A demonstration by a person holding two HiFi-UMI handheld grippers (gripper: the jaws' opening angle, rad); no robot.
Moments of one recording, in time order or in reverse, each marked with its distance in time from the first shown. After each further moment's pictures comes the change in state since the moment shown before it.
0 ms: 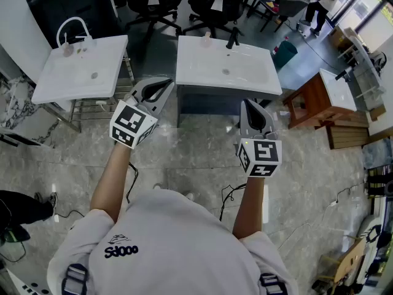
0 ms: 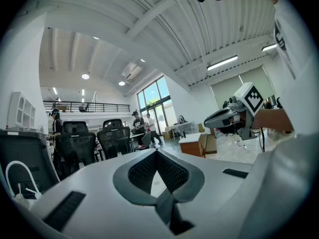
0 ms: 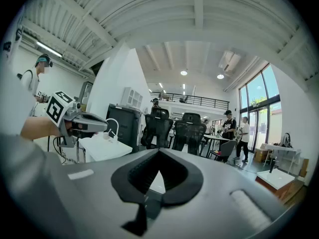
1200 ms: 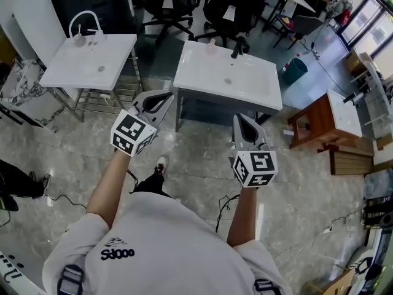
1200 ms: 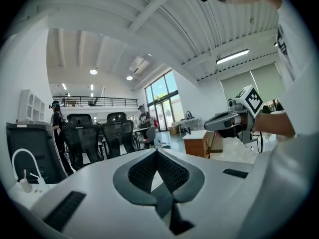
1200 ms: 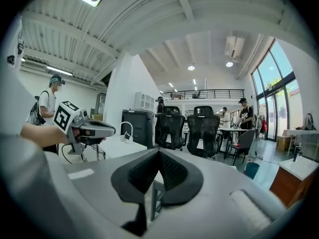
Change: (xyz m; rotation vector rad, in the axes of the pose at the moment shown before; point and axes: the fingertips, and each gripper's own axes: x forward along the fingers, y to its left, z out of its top) left arm 0.023 -0.060 -0.011 -0.055 0.072 0.094; right arm -0.015 -0.037 -0.040 0.108 -0.008 0.224
